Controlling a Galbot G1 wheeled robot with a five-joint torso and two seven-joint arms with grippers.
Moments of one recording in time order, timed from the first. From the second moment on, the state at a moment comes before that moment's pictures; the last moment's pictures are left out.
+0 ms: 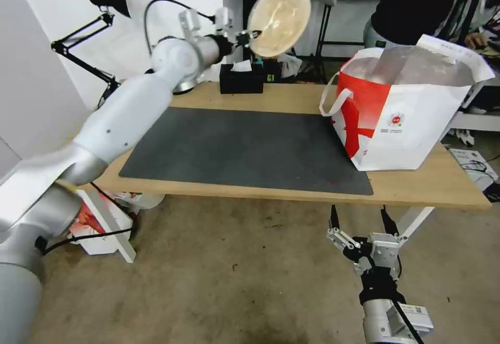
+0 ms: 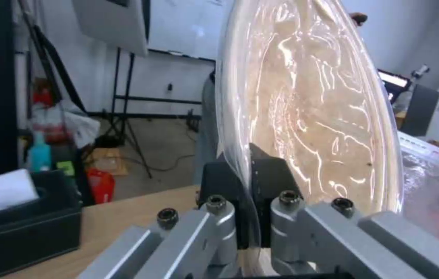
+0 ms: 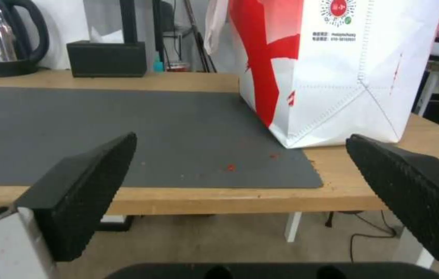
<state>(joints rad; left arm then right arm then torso) -0.16 -1.17 0.39 -1.16 -1.43 0.38 0.03 -1.85 1.15 0.27 2.37 0.06 0.06 0.58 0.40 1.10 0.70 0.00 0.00</state>
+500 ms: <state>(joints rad) -0.25 -1.36 0.55 -0.89 -1.42 0.30 0.18 -1.85 1.15 0.27 2.37 0.06 0.06 0.58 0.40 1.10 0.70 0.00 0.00</state>
